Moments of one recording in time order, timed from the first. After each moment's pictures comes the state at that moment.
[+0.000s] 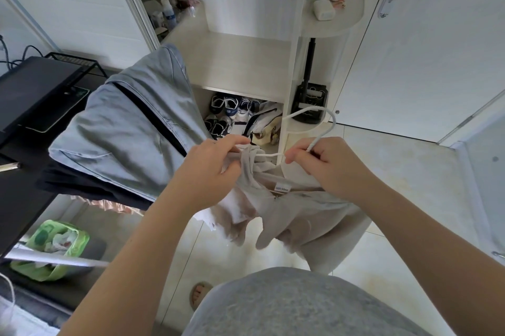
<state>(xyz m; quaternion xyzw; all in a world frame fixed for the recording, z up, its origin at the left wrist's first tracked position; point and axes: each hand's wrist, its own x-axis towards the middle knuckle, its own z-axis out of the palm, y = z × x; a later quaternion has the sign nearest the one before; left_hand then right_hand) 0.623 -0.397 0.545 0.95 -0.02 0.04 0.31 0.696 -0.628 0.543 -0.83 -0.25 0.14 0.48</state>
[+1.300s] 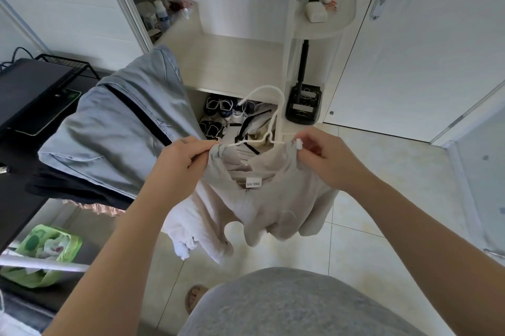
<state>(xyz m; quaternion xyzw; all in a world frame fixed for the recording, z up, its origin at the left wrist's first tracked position) 0.625 -0.364 0.529 0.94 0.01 0.10 0.34 0.723 -0.644 0.514 -0.85 -0.24 0.10 0.46</state>
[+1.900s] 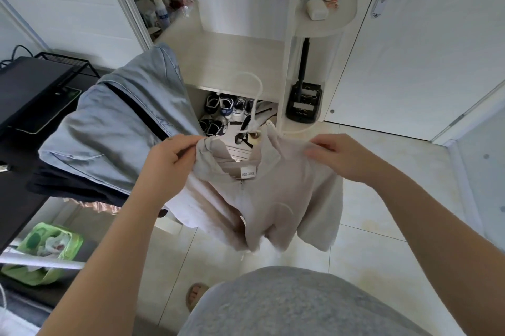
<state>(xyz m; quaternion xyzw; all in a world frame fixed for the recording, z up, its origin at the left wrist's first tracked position) 0.623 -0.348 0.519 0.90 0.05 0.13 0.41 0.745 -0.668 0.512 -0.88 -0.20 0.20 0.39</state>
